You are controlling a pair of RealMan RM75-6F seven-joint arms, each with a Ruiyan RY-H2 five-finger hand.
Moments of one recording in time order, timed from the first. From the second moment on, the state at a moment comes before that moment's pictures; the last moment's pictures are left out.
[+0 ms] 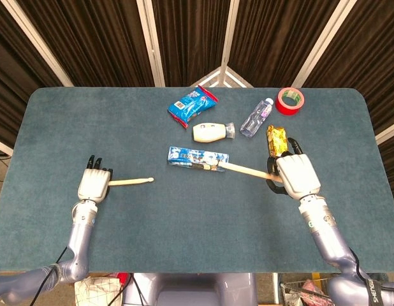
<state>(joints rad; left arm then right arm) -0.57 -1.75 -0.17 -1.19 0.96 1.15 0.77 0.64 -1.09 0.20 -1.99 -1.00 1.17 -0.49</state>
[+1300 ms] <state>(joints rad) -0.58 -1.75 -0.14 -1.22 0.92 1.19 0.94 0.64 -1.08 0.20 -1.99 -0.99 1.18 -0.51</state>
